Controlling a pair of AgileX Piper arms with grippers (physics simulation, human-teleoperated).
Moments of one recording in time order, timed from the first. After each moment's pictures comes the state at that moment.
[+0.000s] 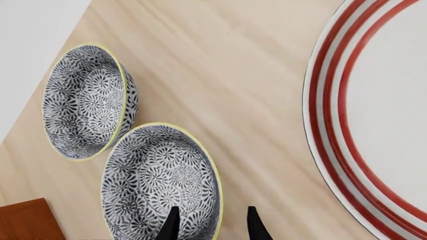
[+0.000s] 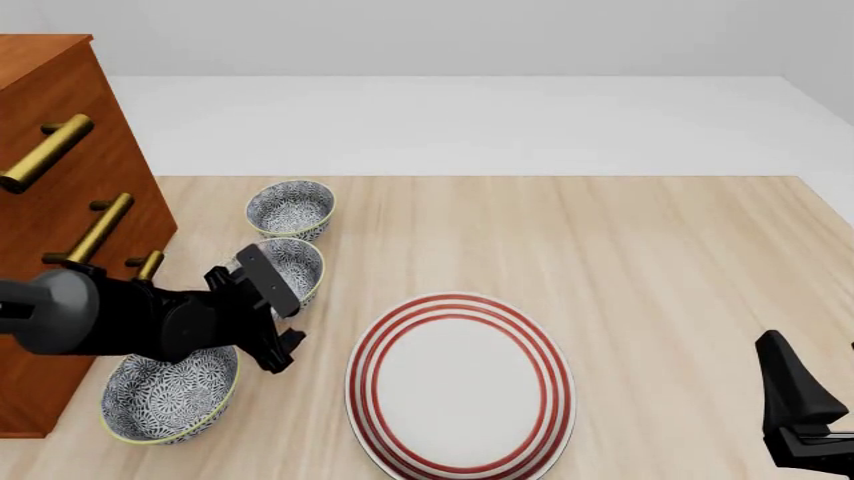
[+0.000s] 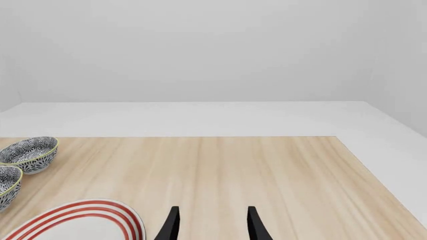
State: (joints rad) left arm -0.28 1.70 -0.64 -0.12 0.64; right arm 0.00 0.02 0.00 -0.01 0.01
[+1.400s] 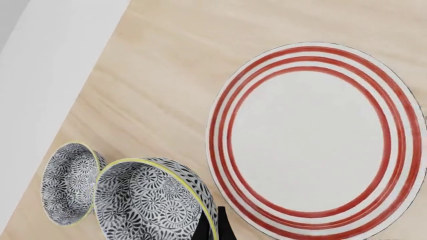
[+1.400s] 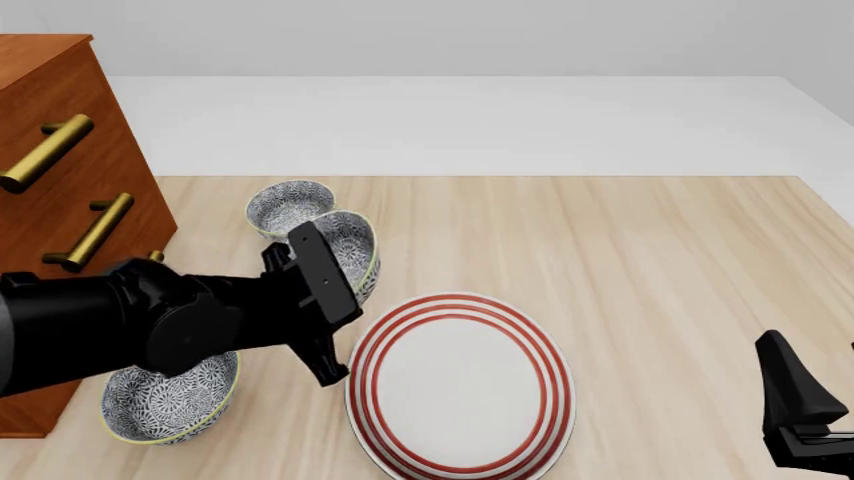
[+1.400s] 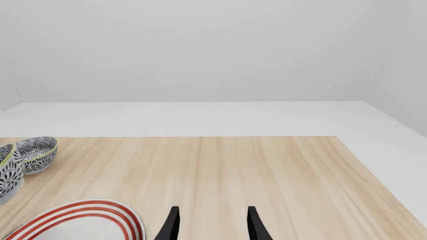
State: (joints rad) left arm -0.62 1.42 -0.70 0.13 0.56; right arm 0.00 0.02 0.00 -0.01 0.01
